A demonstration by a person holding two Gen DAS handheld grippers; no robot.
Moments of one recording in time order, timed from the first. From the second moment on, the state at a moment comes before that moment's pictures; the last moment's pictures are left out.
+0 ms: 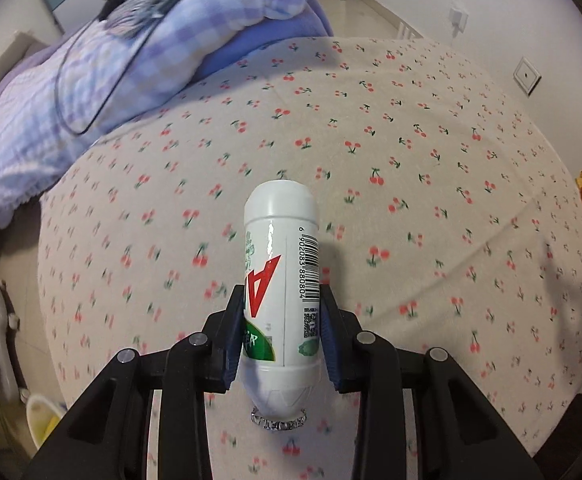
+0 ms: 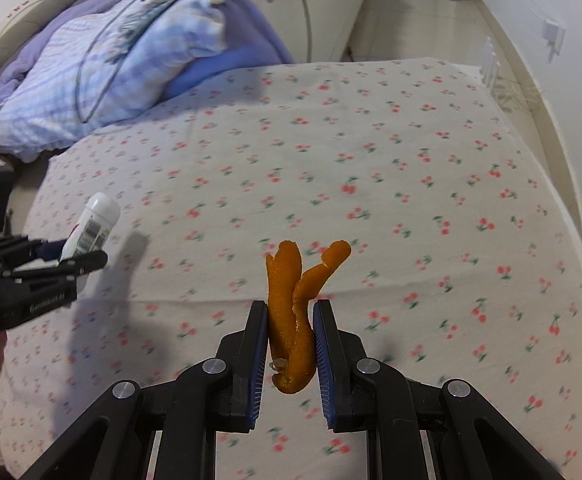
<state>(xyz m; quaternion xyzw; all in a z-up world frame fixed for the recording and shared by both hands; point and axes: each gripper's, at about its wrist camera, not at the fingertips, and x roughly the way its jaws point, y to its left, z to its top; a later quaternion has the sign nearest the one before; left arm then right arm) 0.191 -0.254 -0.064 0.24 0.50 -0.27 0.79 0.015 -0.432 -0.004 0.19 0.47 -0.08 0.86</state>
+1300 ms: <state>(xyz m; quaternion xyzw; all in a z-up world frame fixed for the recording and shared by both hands) 0.138 0.039 -0.027 0.02 0.51 -0.13 0.85 0.074 -0.212 0.012 0.12 0.48 0.09 0.87</state>
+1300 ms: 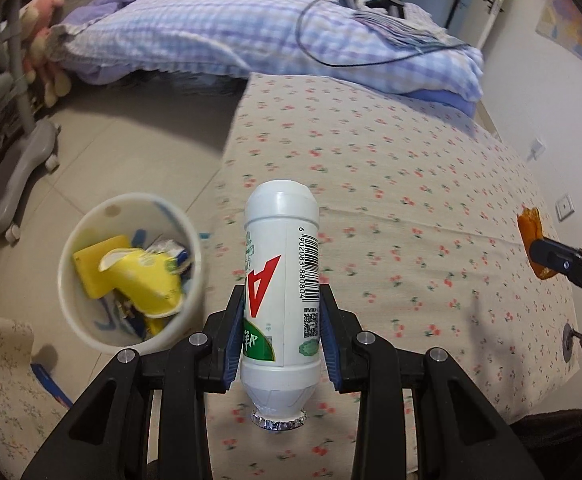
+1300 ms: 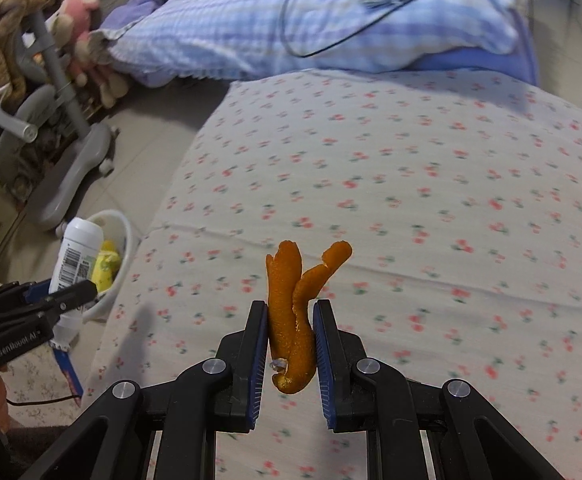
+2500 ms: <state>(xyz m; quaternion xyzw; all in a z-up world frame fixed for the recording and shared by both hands) 0.174 0.226 -0.068 -0.08 0.54 0.07 0.84 0.161 -0.030 -0.025 0.08 0.49 0.21 0.84</state>
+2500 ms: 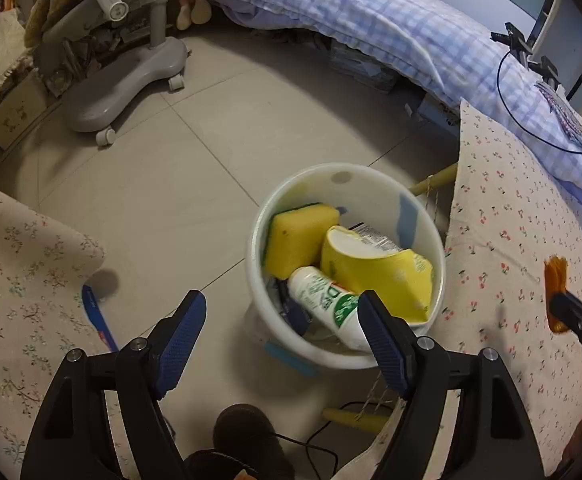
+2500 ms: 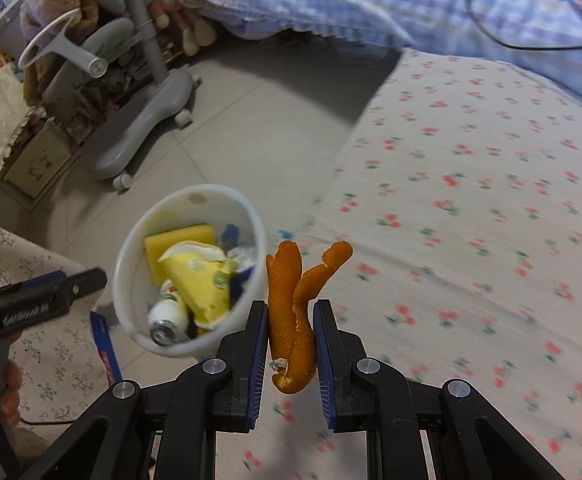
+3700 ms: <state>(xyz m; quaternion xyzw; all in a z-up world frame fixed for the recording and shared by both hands) 0.116 0.195 -0.028 -0.03 0.50 0.01 0.87 0.138 -0.049 0.012 0.07 0.47 0.19 0.86</state>
